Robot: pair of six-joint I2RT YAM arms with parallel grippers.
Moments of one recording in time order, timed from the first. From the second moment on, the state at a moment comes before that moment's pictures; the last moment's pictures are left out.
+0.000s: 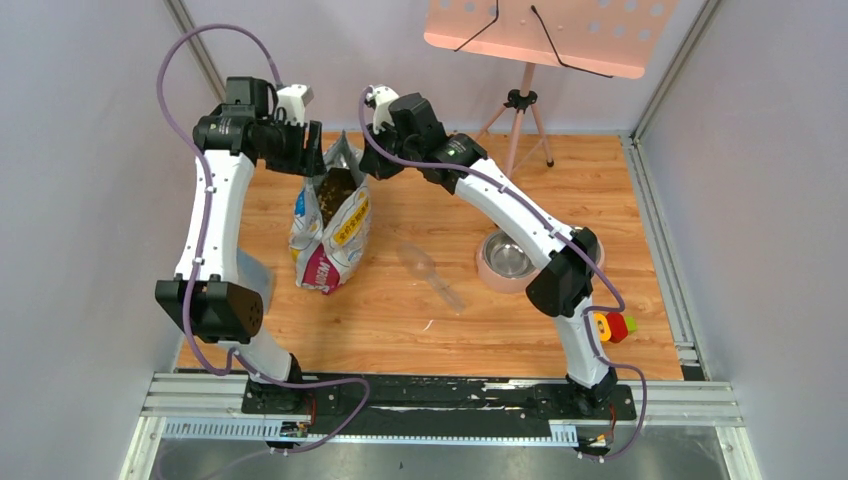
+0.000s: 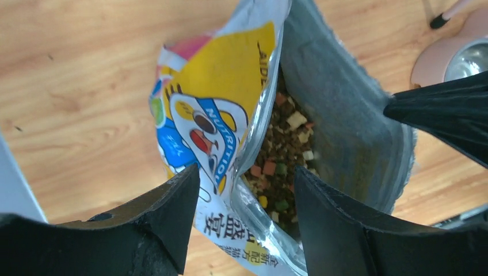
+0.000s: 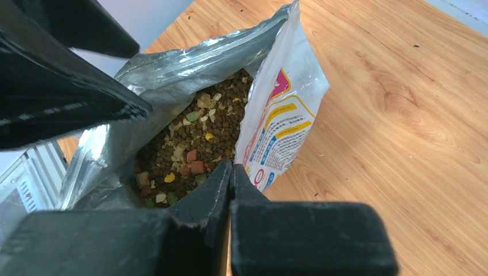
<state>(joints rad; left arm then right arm) -0.02 1.63 1.95 -1.15 0.31 0.14 0.78 2.14 2.32 -0.62 -0.17 0.22</state>
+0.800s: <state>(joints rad) -0.02 1.49 1.76 -1.33 0.35 0.02 0.85 2.21 2.38 -0.49 -0.23 0.33</state>
